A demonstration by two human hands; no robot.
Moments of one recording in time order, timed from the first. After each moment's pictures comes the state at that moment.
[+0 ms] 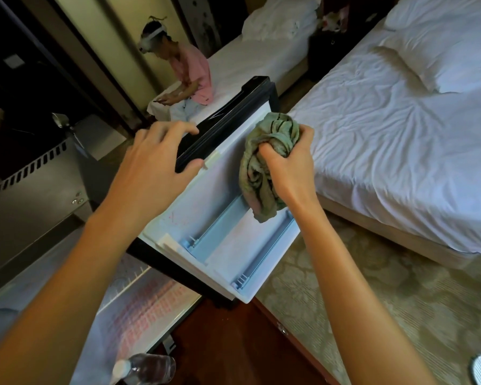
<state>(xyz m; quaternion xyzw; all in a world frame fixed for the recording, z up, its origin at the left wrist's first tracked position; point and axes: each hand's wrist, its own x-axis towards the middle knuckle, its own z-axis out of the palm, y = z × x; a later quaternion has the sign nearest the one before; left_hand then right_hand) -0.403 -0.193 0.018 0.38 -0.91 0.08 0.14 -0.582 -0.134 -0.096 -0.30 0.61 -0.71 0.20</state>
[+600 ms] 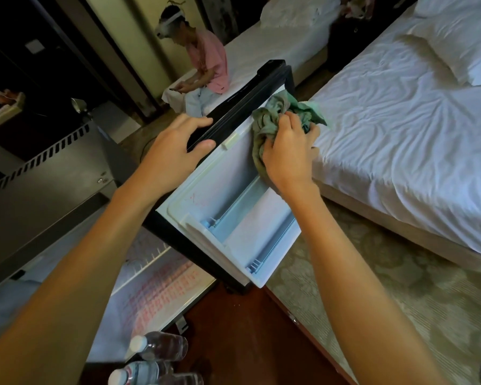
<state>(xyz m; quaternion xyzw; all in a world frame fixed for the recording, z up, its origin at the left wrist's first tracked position) -0.383 -0.235 0.001 0.35 -0.92 -0.07 0.16 -0.557 -0.180 -0.098 -0.41 0.79 -0.45 0.04</state>
